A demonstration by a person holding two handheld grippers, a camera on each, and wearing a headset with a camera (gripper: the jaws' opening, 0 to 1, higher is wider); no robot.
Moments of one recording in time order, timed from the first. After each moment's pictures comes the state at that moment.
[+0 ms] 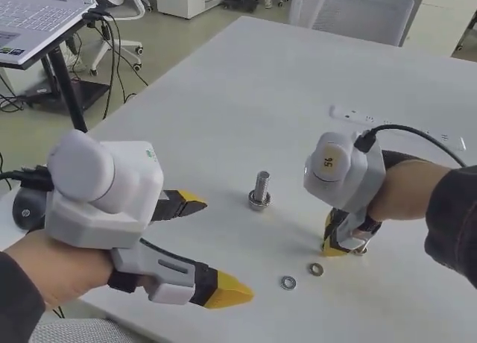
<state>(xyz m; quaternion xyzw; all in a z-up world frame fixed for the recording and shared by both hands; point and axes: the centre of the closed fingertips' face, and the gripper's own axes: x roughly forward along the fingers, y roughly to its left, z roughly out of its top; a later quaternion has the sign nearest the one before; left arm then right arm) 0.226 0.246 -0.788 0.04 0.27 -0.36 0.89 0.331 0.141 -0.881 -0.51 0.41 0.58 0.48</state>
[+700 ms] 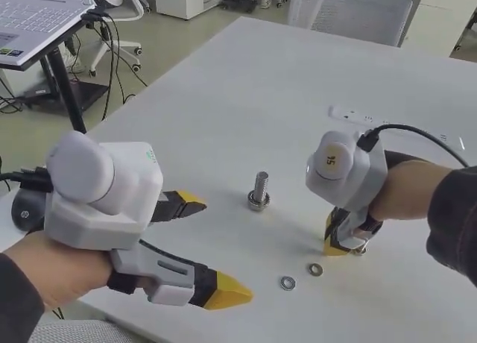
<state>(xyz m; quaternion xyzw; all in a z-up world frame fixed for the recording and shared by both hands) 0.225 0.246 -0.789 0.04 0.27 -0.36 0.89 0.332 0.141 -0.878 -0.51 0.41 0.58 0.49</state>
